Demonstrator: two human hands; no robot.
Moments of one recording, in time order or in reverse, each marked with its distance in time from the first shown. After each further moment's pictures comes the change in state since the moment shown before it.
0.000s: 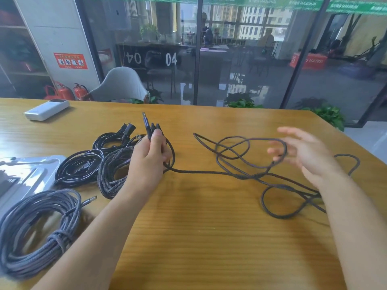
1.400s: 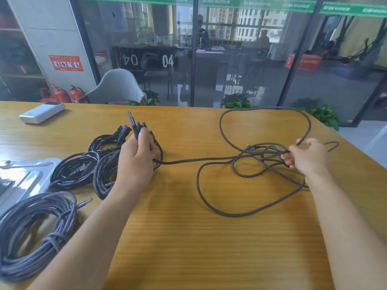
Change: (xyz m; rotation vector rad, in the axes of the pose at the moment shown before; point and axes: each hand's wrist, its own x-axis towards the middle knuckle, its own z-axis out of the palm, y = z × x) left_hand 0.001 0.006 -0.004 -0.040 0.092 0.024; right_hand 0.033 0.040 -0.022 -0.245 0.432 0.041
